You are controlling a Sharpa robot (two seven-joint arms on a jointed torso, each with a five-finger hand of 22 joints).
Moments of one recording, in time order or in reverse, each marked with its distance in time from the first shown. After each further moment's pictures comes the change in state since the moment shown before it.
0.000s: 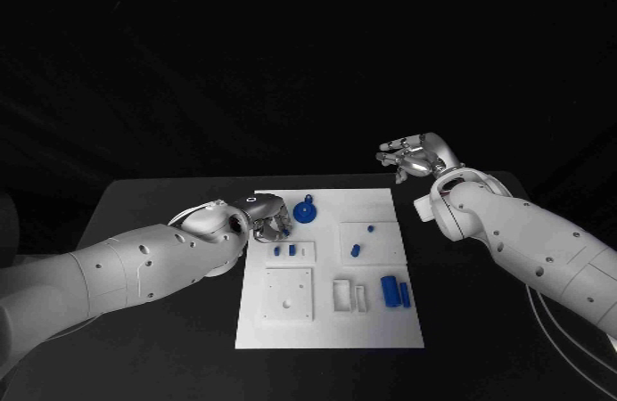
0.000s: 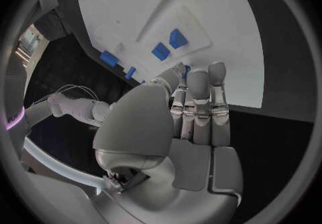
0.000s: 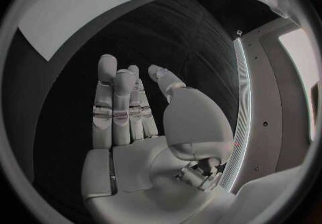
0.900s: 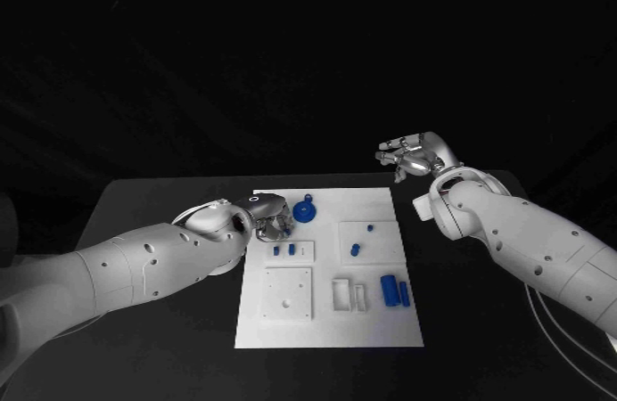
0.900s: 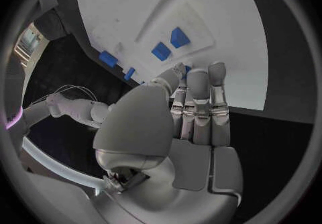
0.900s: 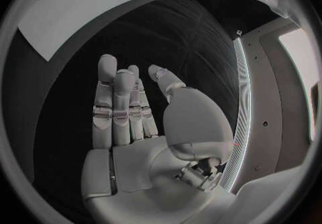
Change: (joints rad) left arm -0.001 0.025 0.000 -0.022 0.001 0.015 -0.009; left_hand 0.001 0.001 0.000 0.000 0.000 -0.002 -0.002 -0.006 0.001 -0.002 -0.002 0.000 0.000 -0.003 0.003 -0.004 0.002 -0.002 -0.004 0.003 0.000 0.000; right arm 0.000 0.001 0.000 0.000 0.000 0.000 0.000; right_hand 0.000 0.000 0.000 0.000 0.000 0.001 -0.001 0.000 0.000 0.000 0.000 0.000 0.000 0.000 0.000 0.000 0.000 0.000 0.000 0.000 0.000 0.000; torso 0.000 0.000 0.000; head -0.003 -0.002
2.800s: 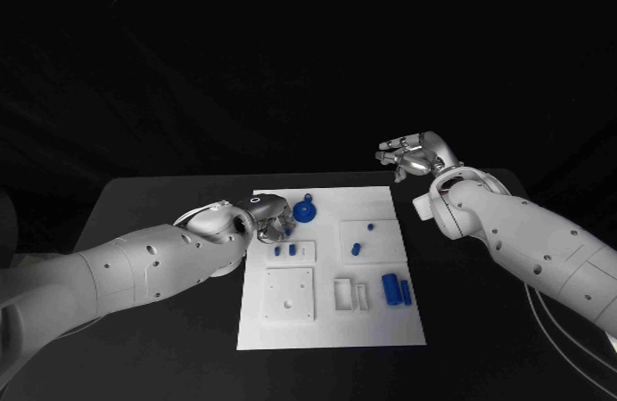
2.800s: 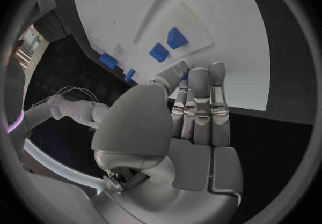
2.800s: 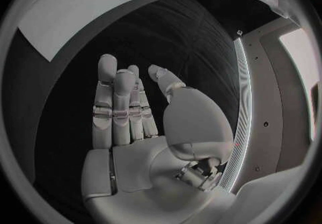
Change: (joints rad) left arm -0.008 0.005 -0.006 -0.004 -0.009 -0.024 0.008; left_hand -0.014 -0.080 0.033 -0.032 -0.011 -0.090 -0.002 0.007 0.000 -0.110 0.036 0.004 0.002 -0.043 0.018 0.004 -0.002 0.004 -0.029 0.004 0.004 0.000; right arm -0.004 -0.001 0.000 -0.004 0.000 0.000 0.000; right_hand 0.000 0.000 0.000 0.000 0.000 0.000 0.000 0.000 0.000 0.000 0.000 0.000 0.002 0.000 0.000 0.000 -0.003 0.000 0.000 0.000 0.005 -0.009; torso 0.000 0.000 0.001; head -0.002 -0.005
